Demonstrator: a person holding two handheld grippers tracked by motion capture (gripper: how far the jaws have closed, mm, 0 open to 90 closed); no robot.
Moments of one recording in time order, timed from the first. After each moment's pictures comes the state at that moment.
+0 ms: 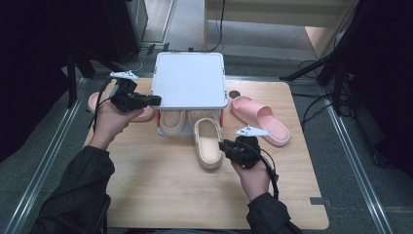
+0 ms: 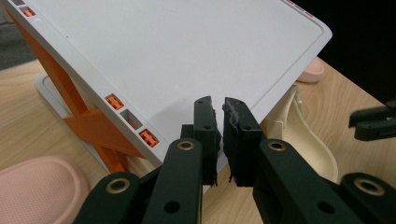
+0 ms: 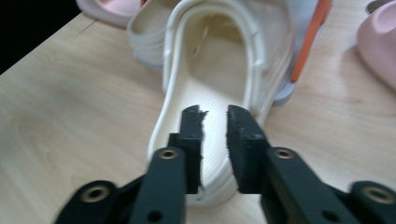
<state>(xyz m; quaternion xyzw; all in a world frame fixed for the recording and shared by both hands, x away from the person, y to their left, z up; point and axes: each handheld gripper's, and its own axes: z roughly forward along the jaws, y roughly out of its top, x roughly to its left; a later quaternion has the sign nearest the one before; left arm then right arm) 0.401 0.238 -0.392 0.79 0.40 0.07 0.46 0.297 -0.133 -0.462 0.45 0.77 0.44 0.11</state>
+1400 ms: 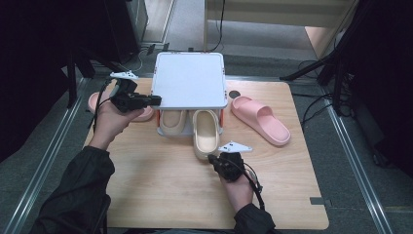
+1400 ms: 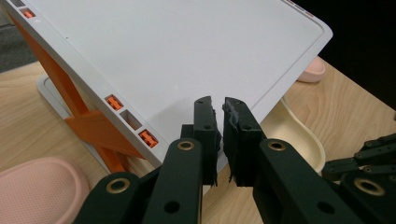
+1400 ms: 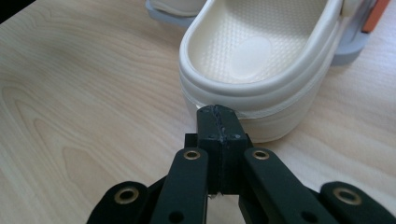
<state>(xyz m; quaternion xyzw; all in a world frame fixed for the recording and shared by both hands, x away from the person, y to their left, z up) 0.401 0.238 -0.392 0.79 0.40 0.07 0.46 0.286 -0.100 -0.516 0.43 0.79 0.42 0.10</state>
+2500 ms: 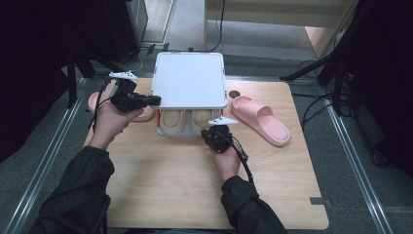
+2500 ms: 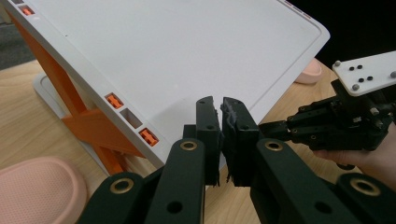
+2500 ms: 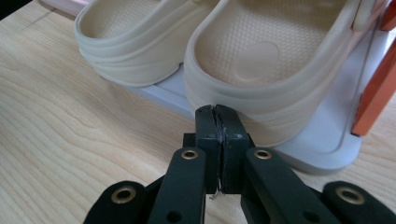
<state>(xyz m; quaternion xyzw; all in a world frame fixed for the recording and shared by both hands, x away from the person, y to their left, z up) 0.401 0.240 -0.394 0.79 0.40 0.07 0.47 0.370 -0.067 -0.517 0.44 0.78 0.42 0.13</state>
